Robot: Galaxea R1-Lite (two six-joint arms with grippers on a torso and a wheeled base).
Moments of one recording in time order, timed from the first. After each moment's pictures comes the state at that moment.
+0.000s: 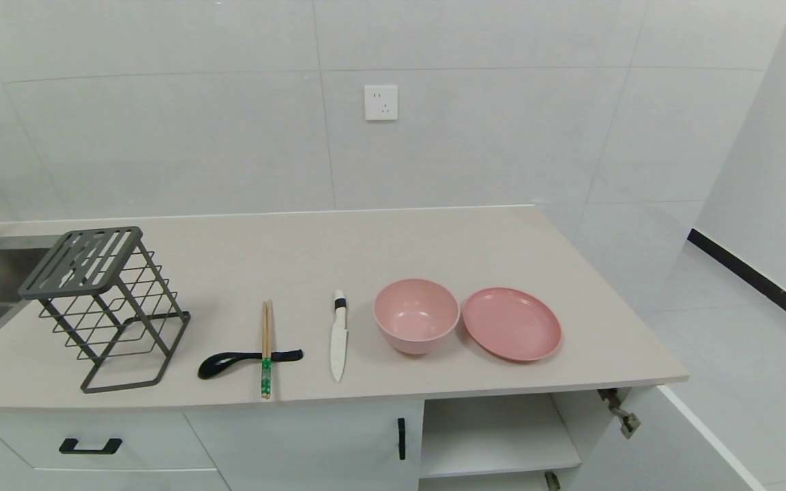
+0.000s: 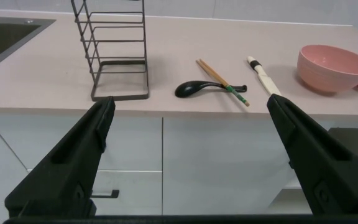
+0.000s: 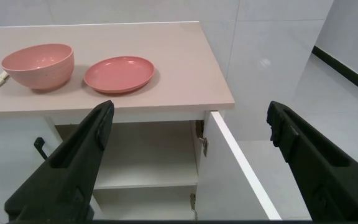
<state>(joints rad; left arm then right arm) 0.00 0.00 0.00 -0.01 0.01 -0.04 0.00 0.02 0.00 0.01 0.02 0.00</state>
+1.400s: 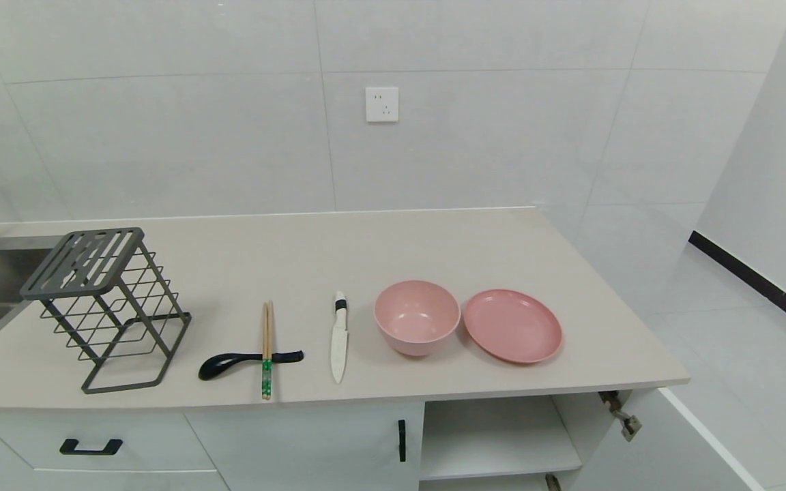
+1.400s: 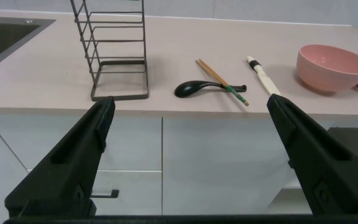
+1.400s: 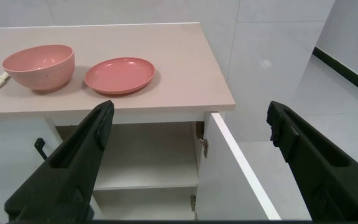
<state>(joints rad) 0.00 0.00 0.00 -0.01 0.01 -0.04 0.00 0.02 0.00 0.01 0.02 0.00</state>
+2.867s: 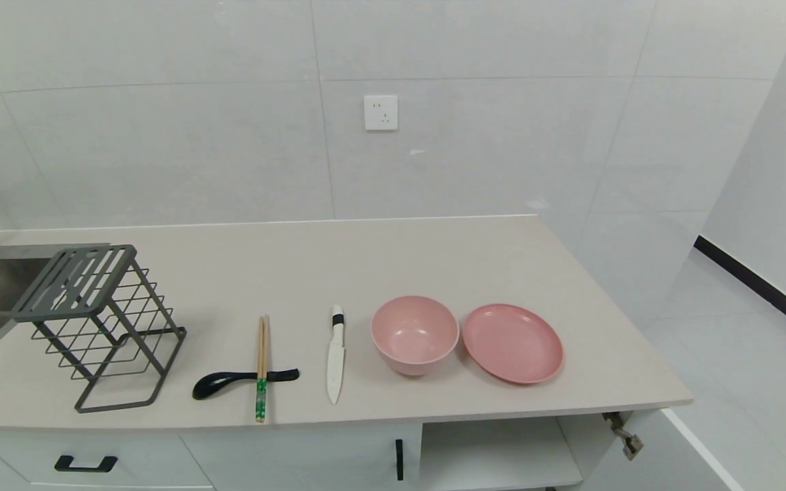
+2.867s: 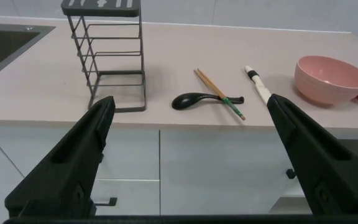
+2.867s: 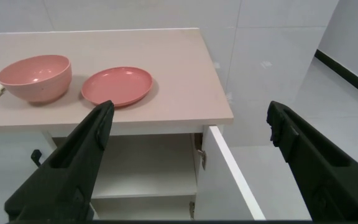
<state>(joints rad) 0.00 0.00 0.00 -0.01 0.01 -0.05 0.00 0.02 0.00 0.01 0.02 0.00</state>
